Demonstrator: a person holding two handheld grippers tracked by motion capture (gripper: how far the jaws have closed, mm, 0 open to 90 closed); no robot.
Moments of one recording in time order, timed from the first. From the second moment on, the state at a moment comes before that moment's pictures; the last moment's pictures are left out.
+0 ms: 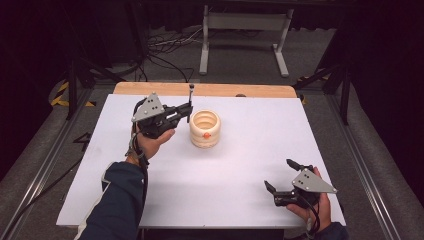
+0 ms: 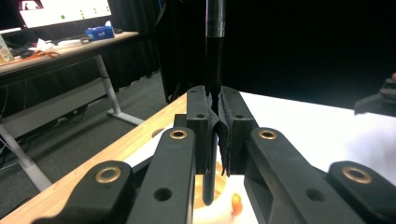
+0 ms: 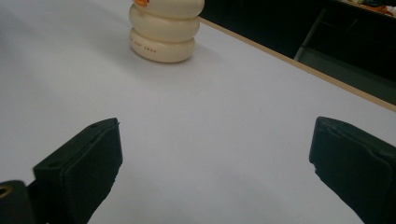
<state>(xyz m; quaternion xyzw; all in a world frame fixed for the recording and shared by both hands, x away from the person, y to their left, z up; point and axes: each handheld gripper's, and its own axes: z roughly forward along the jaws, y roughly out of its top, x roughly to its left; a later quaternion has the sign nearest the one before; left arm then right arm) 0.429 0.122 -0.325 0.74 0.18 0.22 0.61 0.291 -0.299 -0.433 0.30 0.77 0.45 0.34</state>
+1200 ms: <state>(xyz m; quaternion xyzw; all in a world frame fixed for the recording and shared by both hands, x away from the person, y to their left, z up) 0.486 0.078 -0.362 0.73 0.19 0.18 0.63 0.291 -0.305 -0.430 0.30 0.76 0.46 0.34</state>
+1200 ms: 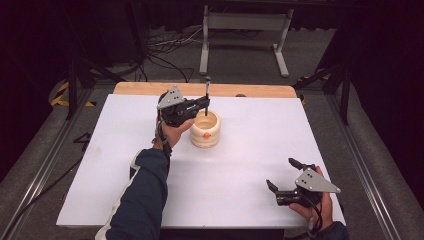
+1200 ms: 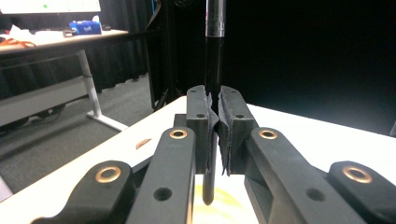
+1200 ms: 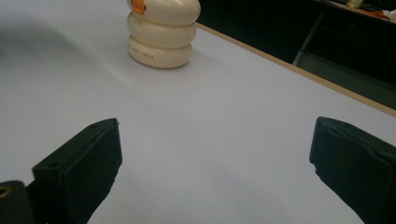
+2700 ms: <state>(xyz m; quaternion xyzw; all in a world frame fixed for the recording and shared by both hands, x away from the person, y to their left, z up) 0.482 0.081 -0.411 0.75 0.22 0.16 0.61 0.291 -0.307 -0.430 0.30 0.76 0.46 0.34</state>
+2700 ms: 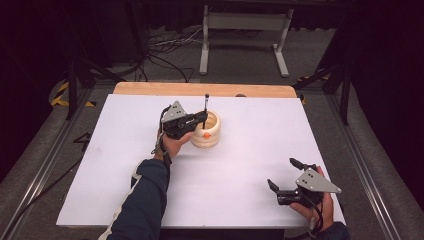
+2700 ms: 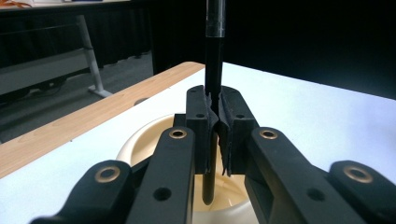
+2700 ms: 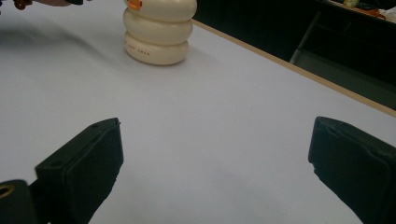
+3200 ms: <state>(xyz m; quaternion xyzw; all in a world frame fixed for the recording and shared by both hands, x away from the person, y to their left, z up) 0.479 0.081 -0.407 0.75 0.21 0.18 0.60 0.293 -0.304 -0.432 0.30 0.77 0.46 0.33</state>
